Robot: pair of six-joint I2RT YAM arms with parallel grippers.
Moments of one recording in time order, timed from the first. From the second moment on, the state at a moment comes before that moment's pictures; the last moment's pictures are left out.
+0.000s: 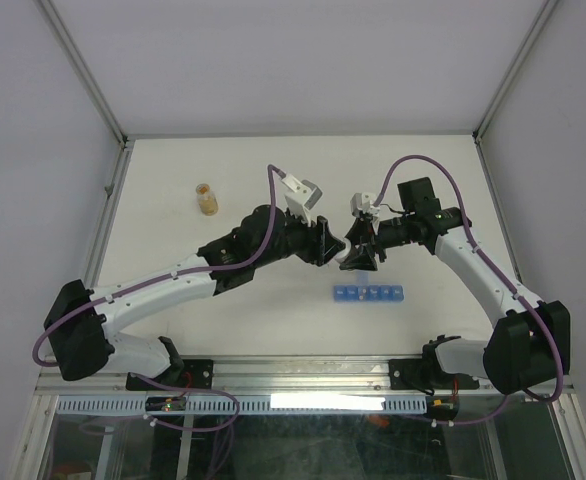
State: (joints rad) left arm -0.98 1.33 1.00 0.09 0.03 -0.42; right arm 0.31 1.27 0.99 -0.71 -1.13 -0.84
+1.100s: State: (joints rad) left arm -0.83 1.40 1.11 -0.09 0.70 0.46; right arm 0.32 1.27 0.99 -0.72 -1.15 -0.88
